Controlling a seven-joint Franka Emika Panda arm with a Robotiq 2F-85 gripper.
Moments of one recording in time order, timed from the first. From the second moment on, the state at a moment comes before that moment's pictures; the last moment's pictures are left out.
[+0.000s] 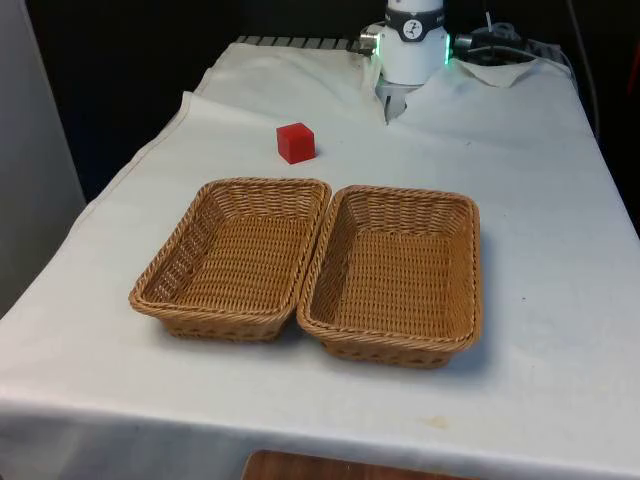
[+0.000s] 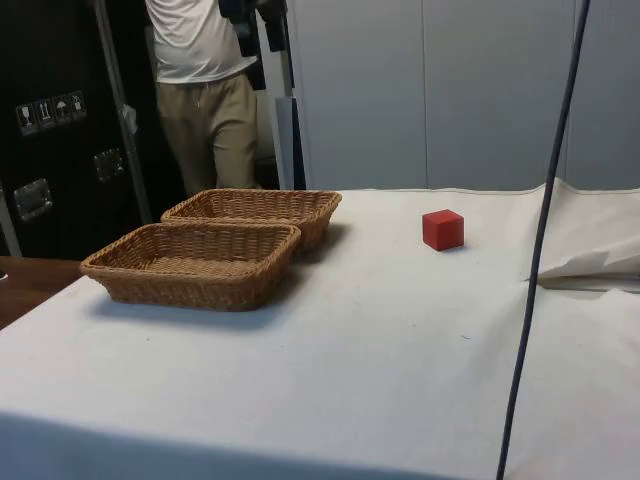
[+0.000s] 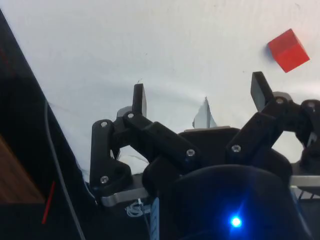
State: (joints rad) arm 0.40 0.07 -0.42 -1.84 0.05 1.80 -0.06
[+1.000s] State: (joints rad) arm 0.40 -0.01 -0.40 -2.07 -0.01 1.95 0.08
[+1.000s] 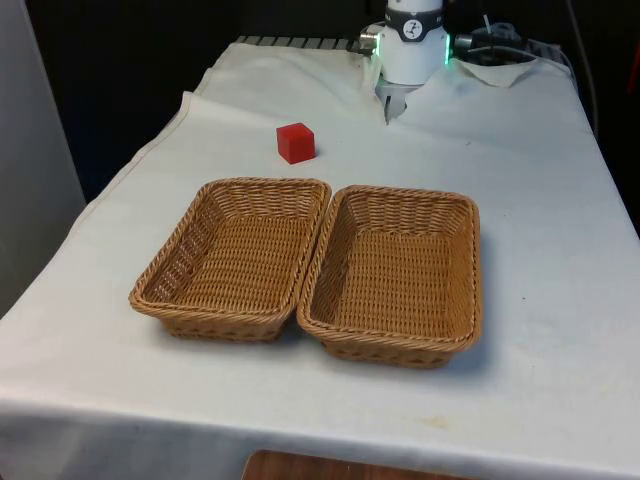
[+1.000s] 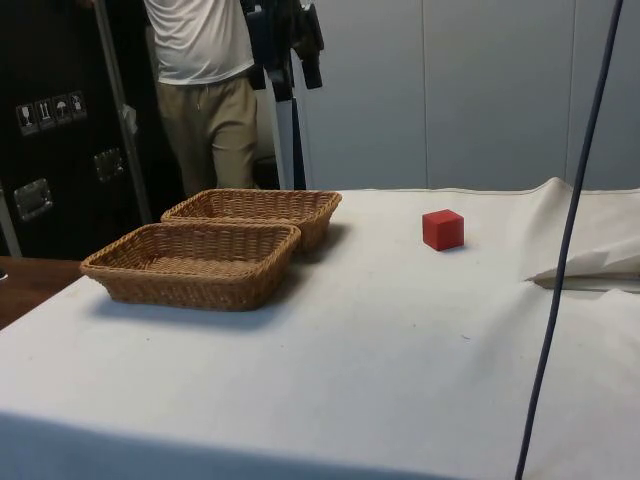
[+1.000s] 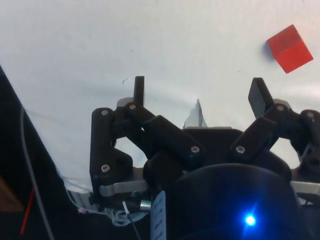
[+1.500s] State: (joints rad) arm 0.40 -0.01 -0.40 -2.15 -0.01 2.07 0.13
